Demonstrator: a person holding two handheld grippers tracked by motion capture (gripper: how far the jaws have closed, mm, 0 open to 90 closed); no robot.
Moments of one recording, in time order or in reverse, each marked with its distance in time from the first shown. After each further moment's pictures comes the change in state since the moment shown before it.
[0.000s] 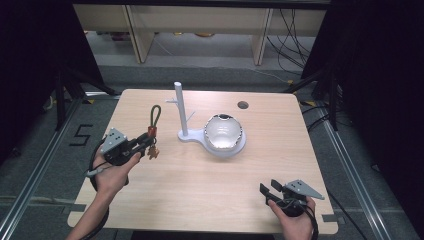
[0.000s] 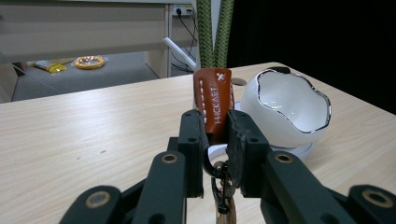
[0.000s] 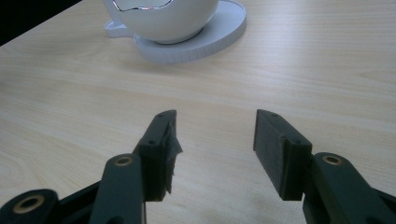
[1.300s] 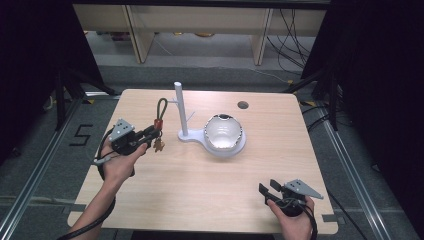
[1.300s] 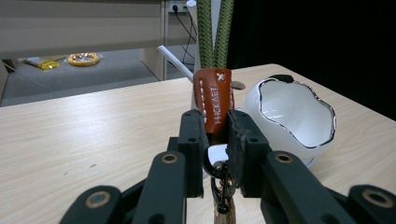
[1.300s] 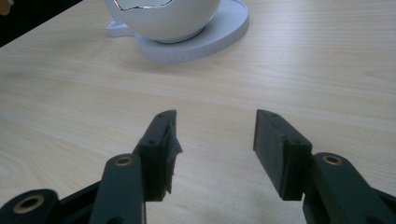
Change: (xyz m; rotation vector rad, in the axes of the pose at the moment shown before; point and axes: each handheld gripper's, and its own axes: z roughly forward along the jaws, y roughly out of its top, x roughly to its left) left arm 0.002 0.014 0.027 0.019 -0.018 -0.013; right arm 0.002 0.000 0.003 -0.006 0.011 0.014
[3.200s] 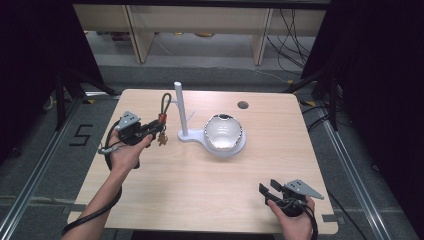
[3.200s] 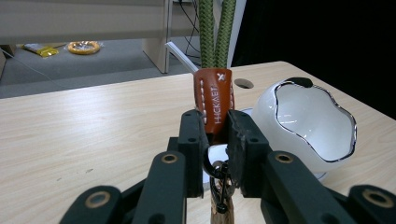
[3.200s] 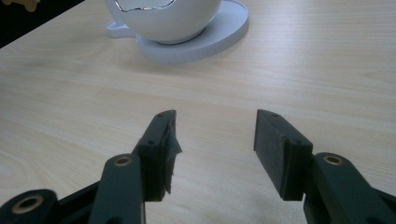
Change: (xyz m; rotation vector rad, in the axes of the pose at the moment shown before) left arm 0.010 0.007 0.028 0.038 0.012 -0.039; right arm -0.001 0.000 -0.001 -0.012 0.006 -0.015
